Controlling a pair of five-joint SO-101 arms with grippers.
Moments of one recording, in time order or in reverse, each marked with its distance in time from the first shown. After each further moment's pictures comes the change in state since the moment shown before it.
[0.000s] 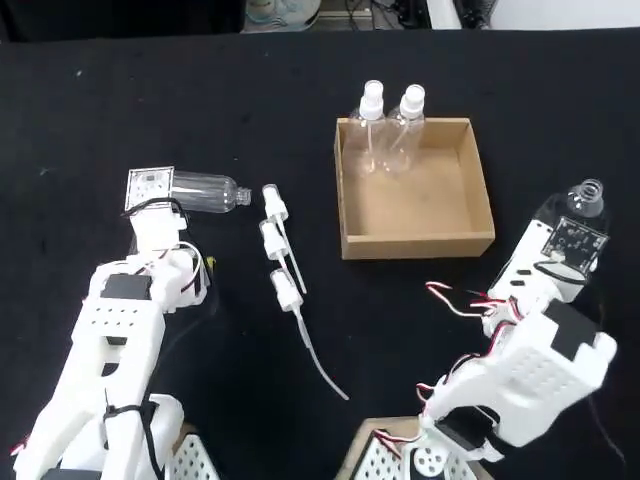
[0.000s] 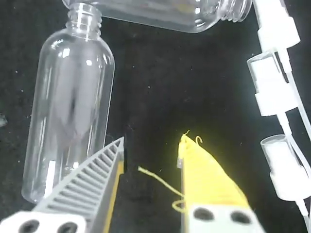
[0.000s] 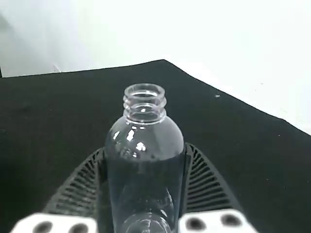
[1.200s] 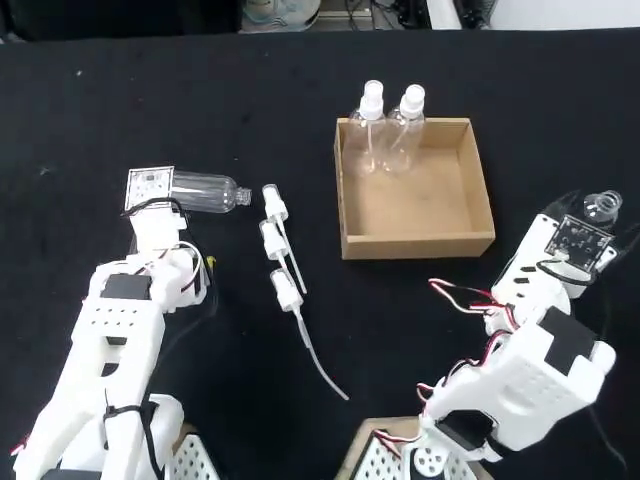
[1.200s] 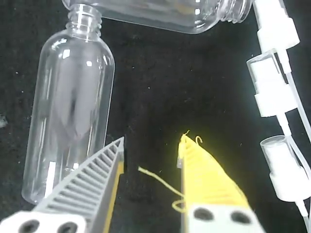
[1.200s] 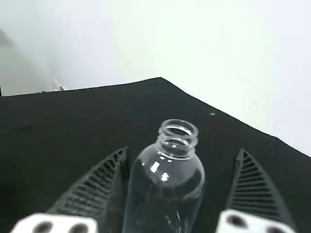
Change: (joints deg) left arm 0.0 0.0 0.0 -0.2 0.0; right arm 0.0 -5.4 1.1 0.4 0.0
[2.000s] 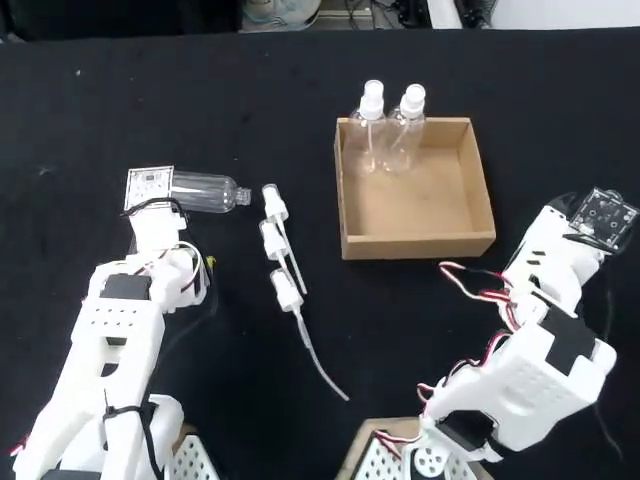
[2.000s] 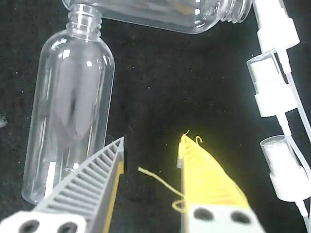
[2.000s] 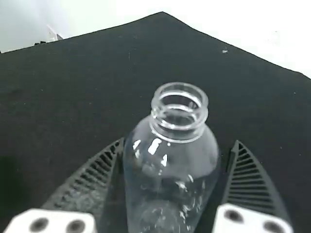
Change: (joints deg) left arm 0.0 0.0 0.0 0.0 0.0; right arm 0.0 0.0 -9.1 20.6 -6.6
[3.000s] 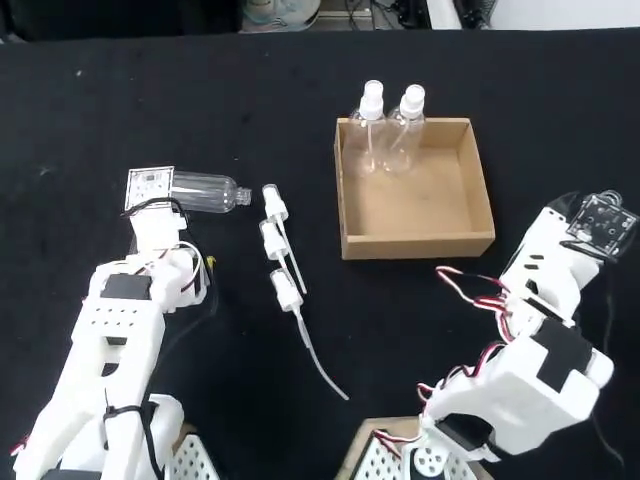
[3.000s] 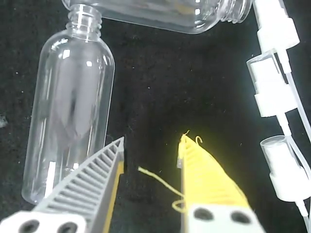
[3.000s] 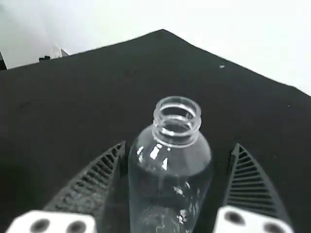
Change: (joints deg) left arm 0.0 0.0 0.0 0.0 0.0; right arm 0.0 -5.1 4.6 -1.5 0.0
